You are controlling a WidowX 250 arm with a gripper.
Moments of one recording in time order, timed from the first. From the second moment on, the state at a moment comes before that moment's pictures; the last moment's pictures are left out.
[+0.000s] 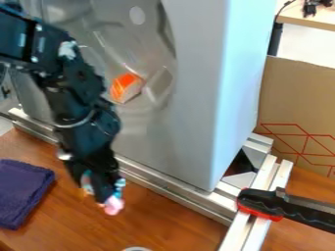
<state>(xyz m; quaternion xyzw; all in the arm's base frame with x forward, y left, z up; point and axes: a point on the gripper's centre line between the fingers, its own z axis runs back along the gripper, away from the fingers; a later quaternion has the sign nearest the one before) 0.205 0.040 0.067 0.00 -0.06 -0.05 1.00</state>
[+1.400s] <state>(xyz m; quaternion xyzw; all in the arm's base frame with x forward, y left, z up) 0.212 0.118 0.010 0.01 0.07 0.02 1.00</state>
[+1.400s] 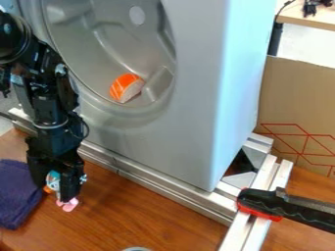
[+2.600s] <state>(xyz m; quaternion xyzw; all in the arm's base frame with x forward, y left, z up) 0.113 -0.014 0.052 0.03 0.09 -0.09 0.99</state>
